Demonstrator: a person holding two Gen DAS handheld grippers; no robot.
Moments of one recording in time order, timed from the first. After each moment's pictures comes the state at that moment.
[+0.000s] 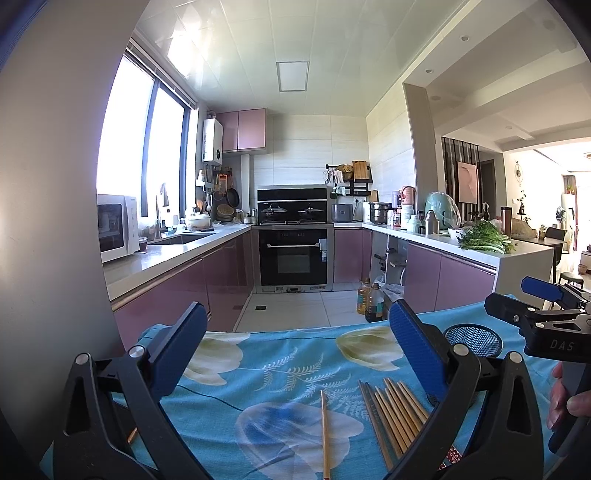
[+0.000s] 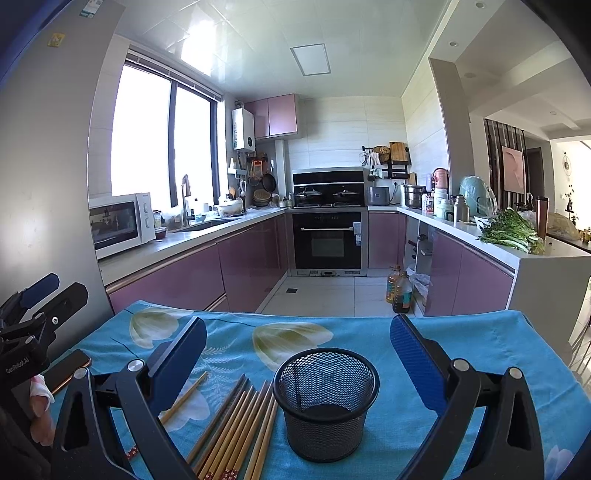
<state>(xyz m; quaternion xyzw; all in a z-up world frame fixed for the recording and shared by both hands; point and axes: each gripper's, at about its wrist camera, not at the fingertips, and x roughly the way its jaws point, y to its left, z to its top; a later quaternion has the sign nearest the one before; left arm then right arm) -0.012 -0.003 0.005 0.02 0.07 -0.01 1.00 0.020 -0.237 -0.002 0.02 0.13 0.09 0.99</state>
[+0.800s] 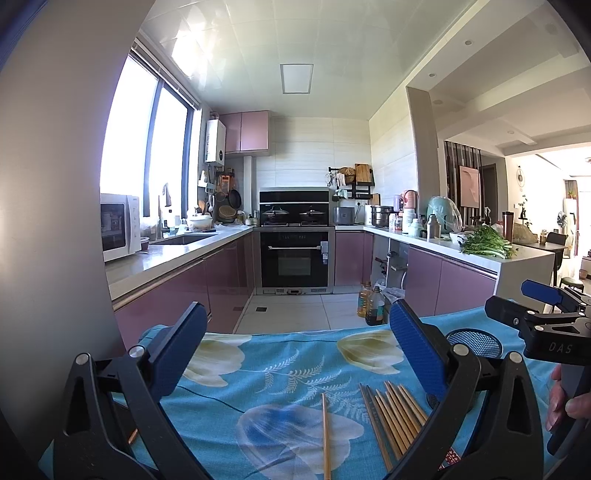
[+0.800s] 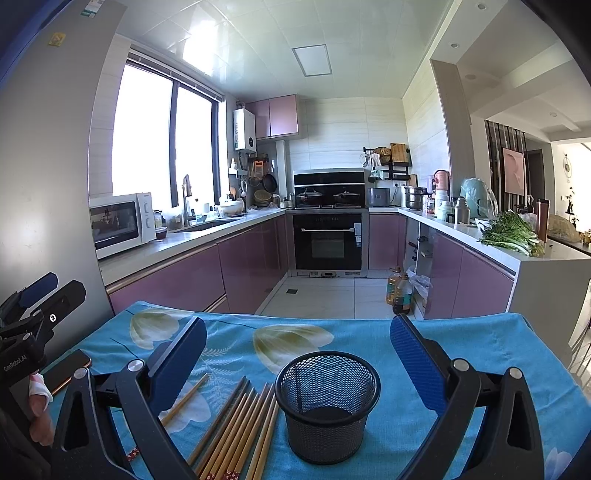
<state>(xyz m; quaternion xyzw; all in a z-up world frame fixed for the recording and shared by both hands) -0.014 -0.003 0.006 0.02 0.06 -0.01 1.00 0.018 -0.236 -0.002 0.02 0.13 0.09 0.99</state>
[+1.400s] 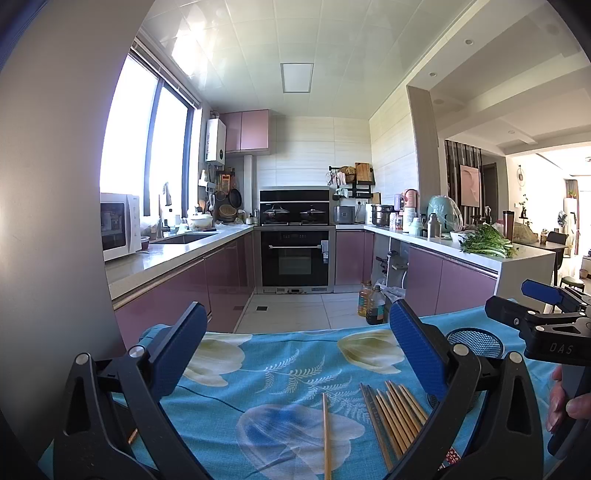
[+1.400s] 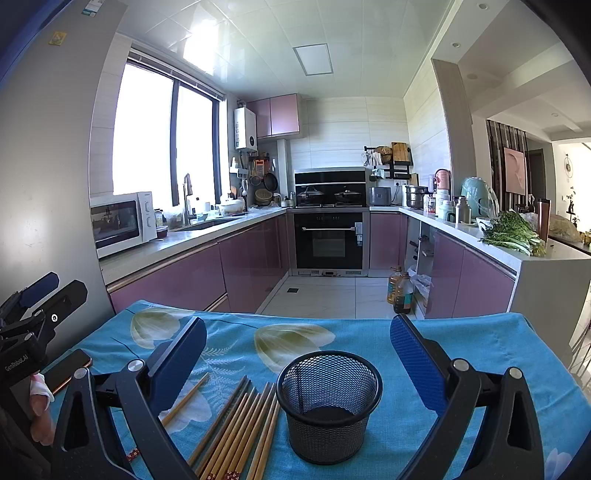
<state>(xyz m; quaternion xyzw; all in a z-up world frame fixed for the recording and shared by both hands) -0.014 -0.002 0.007 0.01 0.06 -0.01 1.00 0.020 -0.236 -0.002 0.02 0.13 0.10 0.99</state>
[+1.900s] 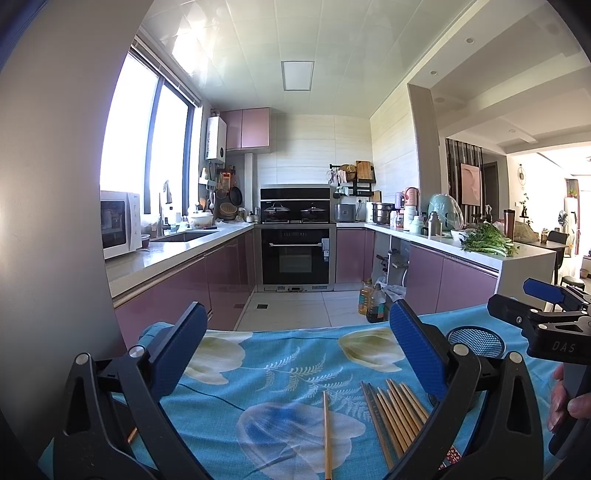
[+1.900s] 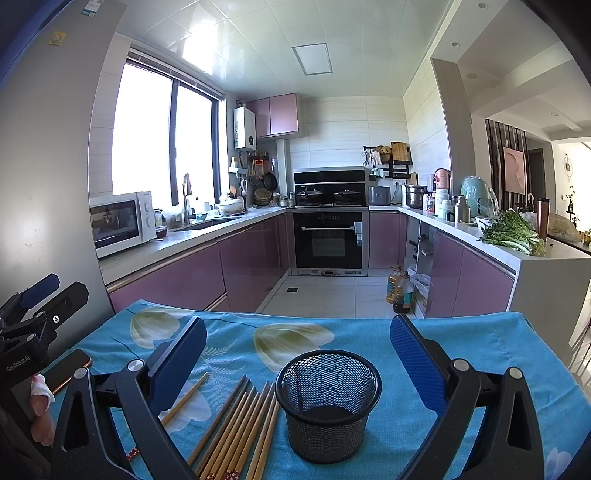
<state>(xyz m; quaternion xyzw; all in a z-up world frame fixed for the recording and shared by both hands) -0.014 0.000 0.007 0.01 0.06 -0.01 1.00 0.021 -0.236 -0.002 0.02 0.13 0.09 0.99</state>
